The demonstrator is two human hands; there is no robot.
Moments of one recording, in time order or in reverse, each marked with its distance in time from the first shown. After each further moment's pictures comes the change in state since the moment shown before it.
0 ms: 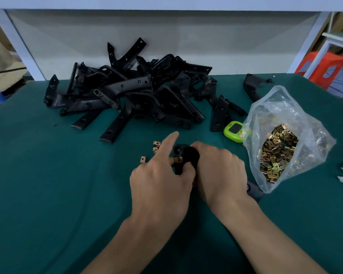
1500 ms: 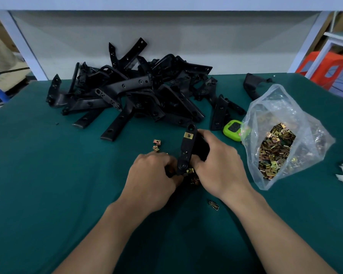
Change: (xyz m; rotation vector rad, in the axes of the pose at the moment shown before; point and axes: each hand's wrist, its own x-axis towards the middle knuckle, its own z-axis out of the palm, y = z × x) left_hand 0.028 -0.043 0.003 0.178 -0.306 0.173; right_hand 0.006 0.021 0.010 0.490 0.004 0.061
